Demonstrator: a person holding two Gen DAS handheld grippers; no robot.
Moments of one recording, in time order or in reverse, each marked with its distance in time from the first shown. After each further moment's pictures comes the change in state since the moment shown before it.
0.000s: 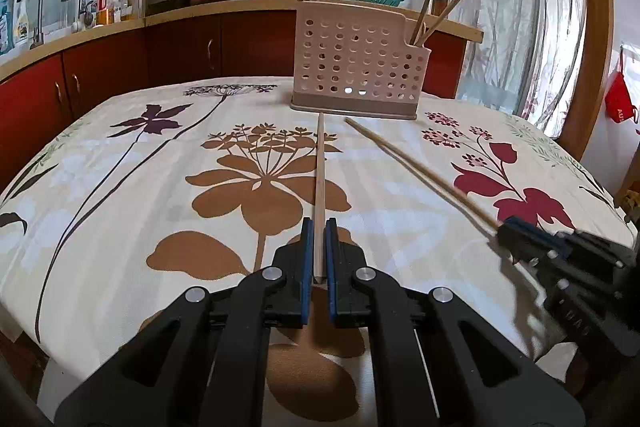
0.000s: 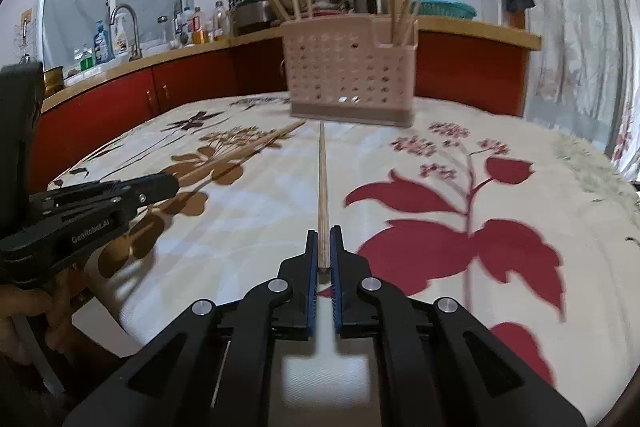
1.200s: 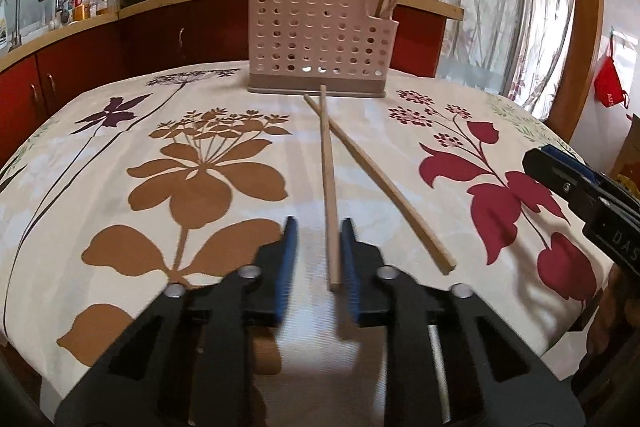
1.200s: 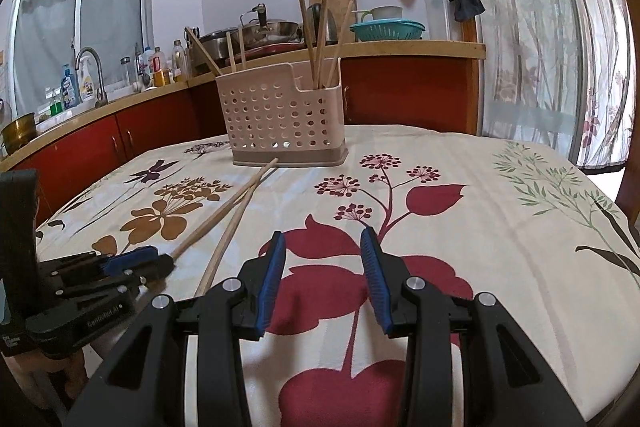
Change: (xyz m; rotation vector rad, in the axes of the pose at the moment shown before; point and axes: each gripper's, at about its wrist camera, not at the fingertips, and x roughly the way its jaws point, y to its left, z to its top) left arm 0.021 -0.035 -0.003 0.031 0.062 -0.049; right arm -0.018 -0.050 0.017 0.104 -0.083 -0.085
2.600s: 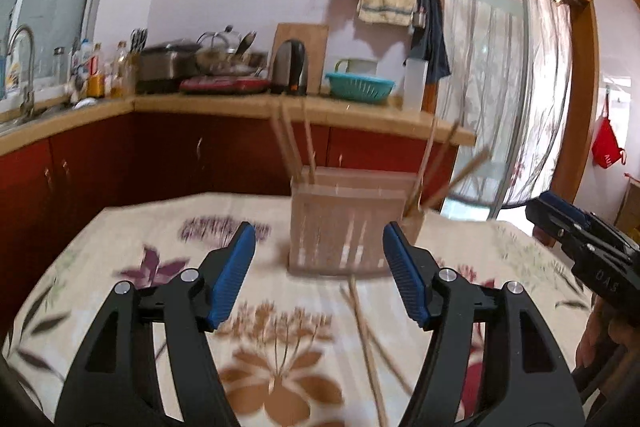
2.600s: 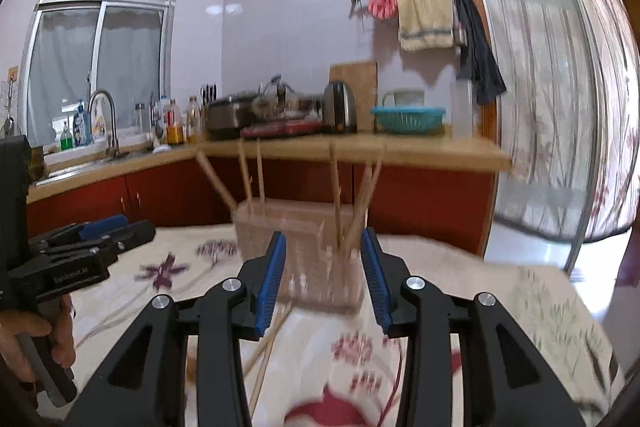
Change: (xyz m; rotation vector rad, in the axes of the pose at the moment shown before) left arm -0.059 0.048 0.143 -0.027 -0.285 0.010; right arm -0.006 0.026 0.121 -0.063 -0.185 0.029
